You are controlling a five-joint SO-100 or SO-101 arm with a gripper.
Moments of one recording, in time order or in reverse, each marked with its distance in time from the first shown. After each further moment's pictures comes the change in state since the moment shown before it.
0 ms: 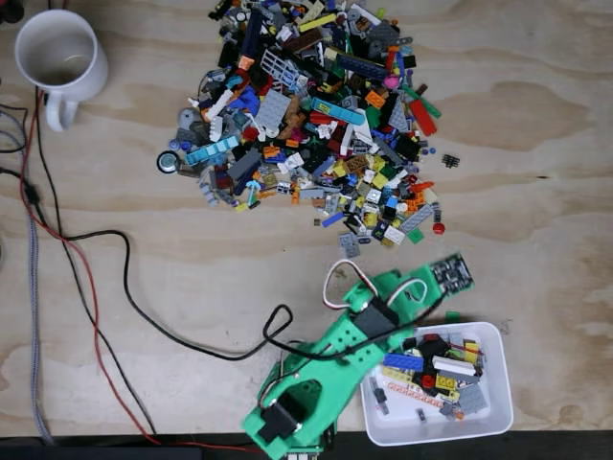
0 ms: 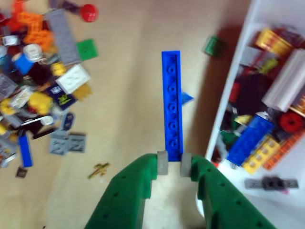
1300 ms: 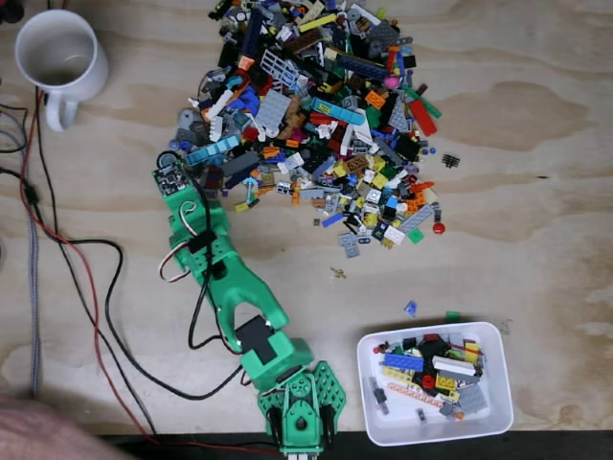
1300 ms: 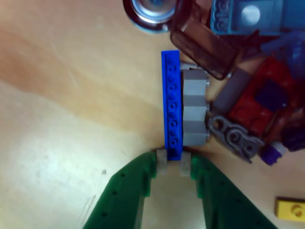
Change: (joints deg) arm -81.0 -47.7 12.4 -73.4 -5.4
